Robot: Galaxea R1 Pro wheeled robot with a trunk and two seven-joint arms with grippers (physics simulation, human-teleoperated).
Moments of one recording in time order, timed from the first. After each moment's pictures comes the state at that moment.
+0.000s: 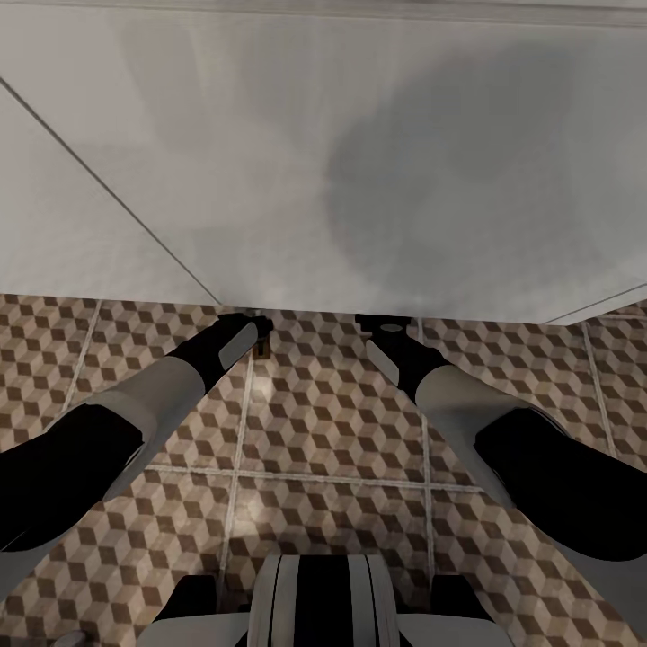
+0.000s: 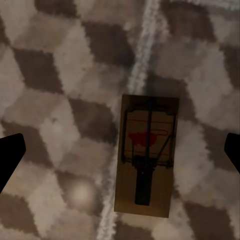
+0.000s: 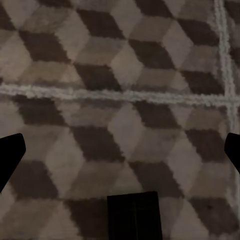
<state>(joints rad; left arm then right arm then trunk) -1.40 -0.06 -0.63 -0.33 0.78 0.33 0.44 -1.39 0.17 0.52 -0.23 -0.46 0.03 -0.40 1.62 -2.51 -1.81</state>
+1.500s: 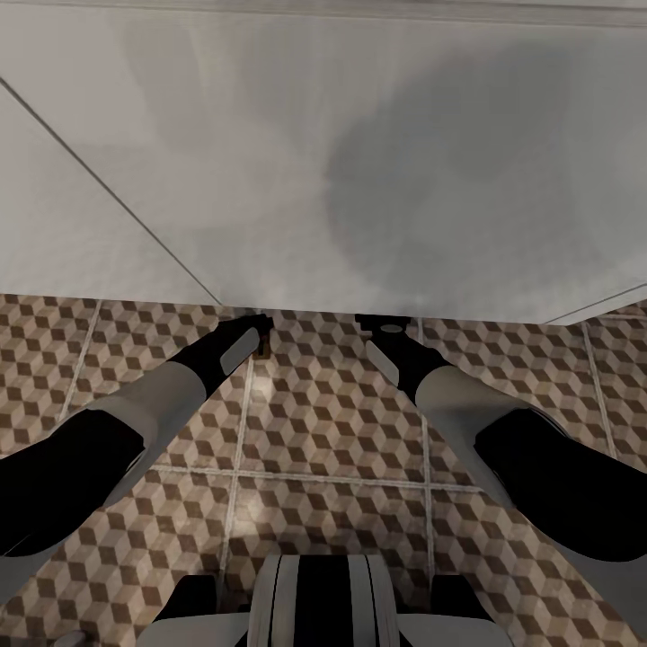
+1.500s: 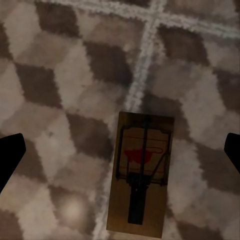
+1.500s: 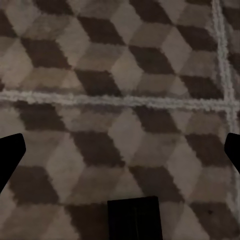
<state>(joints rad) -1.38 -0.06 -0.63 -0.33 0.79 0.23 0.44 -1.39 0.17 0.53 -0.23 -0.45 0.01 -0.40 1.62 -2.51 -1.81</state>
